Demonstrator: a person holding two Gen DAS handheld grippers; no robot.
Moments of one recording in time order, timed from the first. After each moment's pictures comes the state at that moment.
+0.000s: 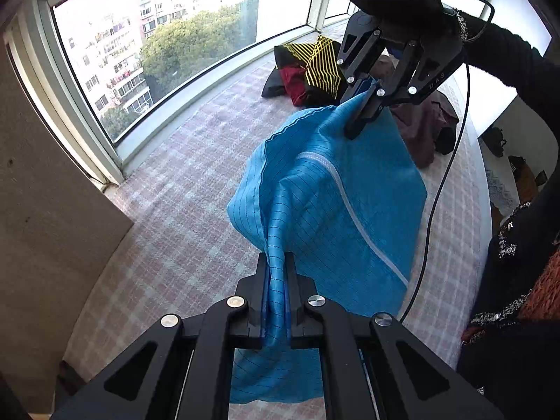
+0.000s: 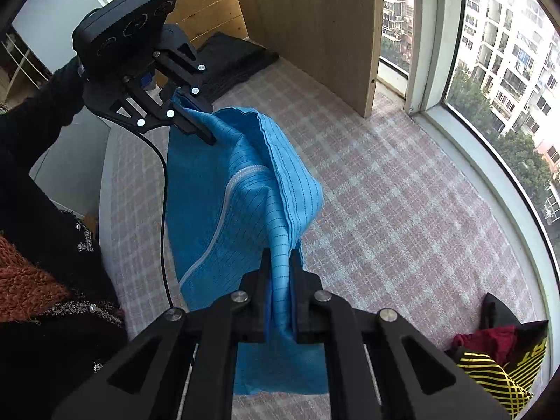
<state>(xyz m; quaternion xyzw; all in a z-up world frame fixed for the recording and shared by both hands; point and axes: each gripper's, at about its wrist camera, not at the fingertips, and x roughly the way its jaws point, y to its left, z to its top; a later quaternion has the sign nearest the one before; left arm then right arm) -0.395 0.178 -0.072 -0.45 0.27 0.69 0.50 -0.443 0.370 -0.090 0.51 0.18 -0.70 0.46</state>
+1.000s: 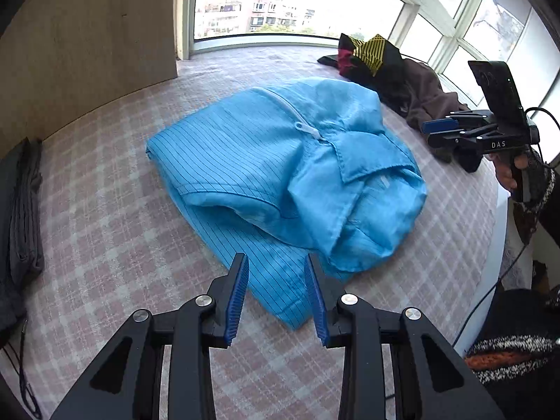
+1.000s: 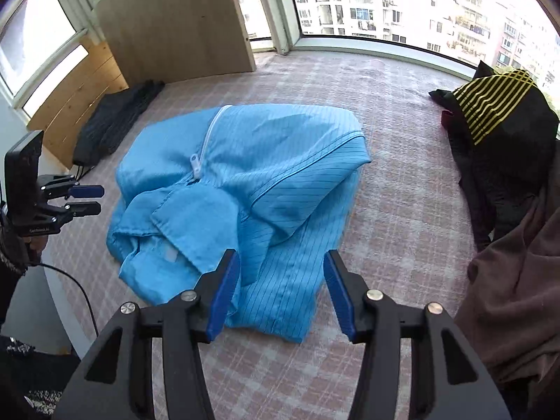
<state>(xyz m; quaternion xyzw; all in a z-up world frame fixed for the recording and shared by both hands) -0.274 0.068 -0.168 -0.49 0.08 0.80 0.34 -0.289 0.413 -0.195 0.52 -0.03 -0.83 0.18</state>
